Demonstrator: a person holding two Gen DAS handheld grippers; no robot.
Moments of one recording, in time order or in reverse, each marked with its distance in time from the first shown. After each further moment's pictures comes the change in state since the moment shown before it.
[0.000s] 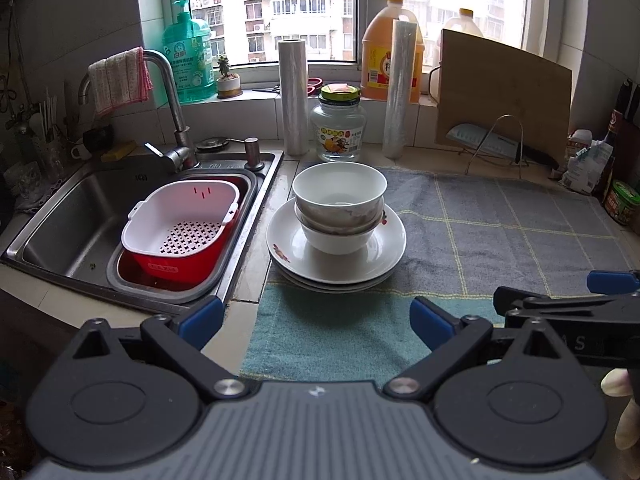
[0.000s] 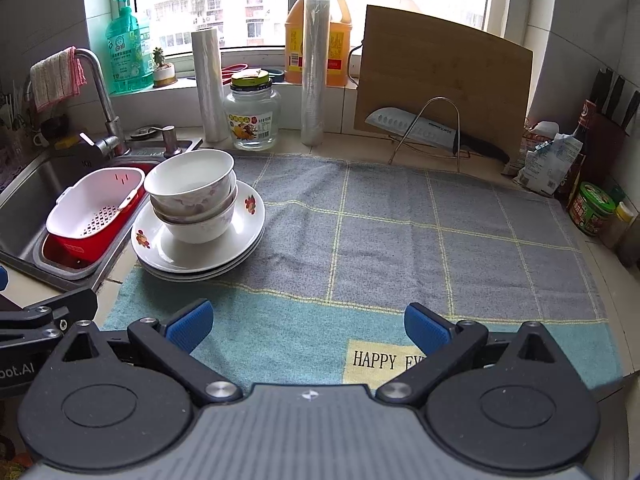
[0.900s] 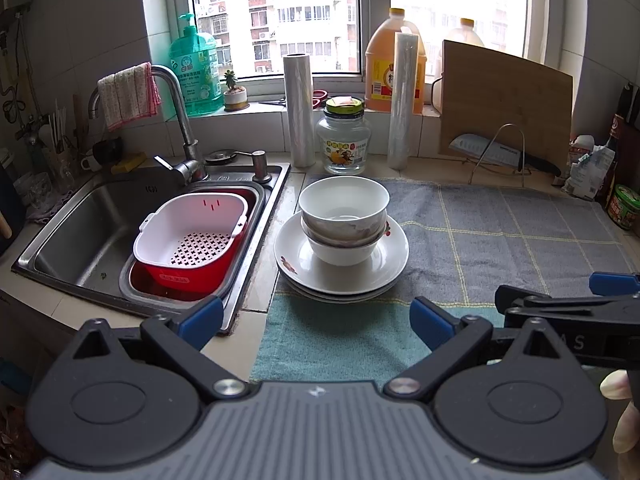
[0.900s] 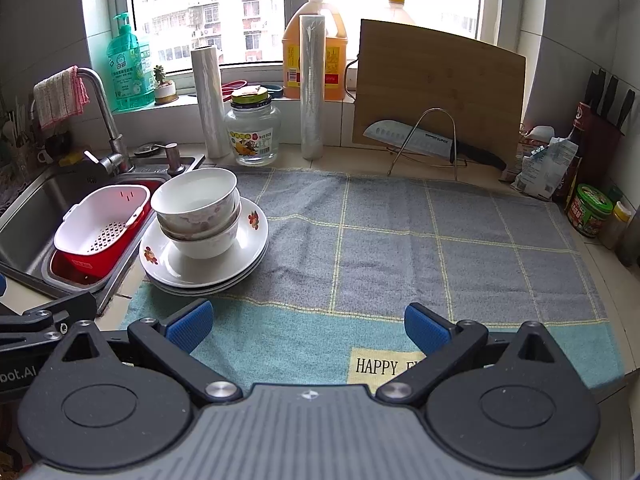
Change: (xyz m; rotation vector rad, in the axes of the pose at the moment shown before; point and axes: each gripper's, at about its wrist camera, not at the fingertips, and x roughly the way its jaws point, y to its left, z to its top) left arm -0.015 -0.004 0.005 0.009 -0.022 0.026; right arm -0.011 -0.003 0.002 0.025 -0.034 0.010
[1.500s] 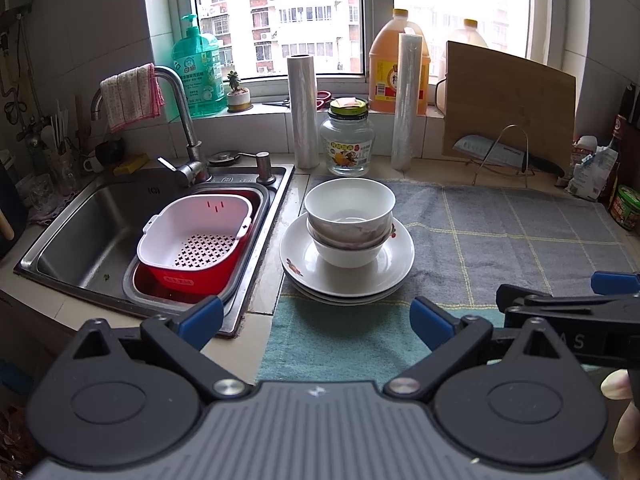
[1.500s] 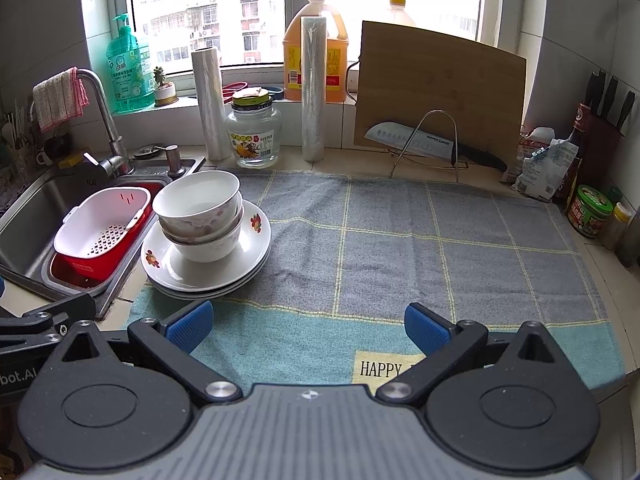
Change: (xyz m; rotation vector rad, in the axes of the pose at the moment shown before) left arm 0.002 0.004 0.002 -0.001 0.000 0.007; right arm 0.001 0.004 0.003 -0.002 -0.004 -0.003
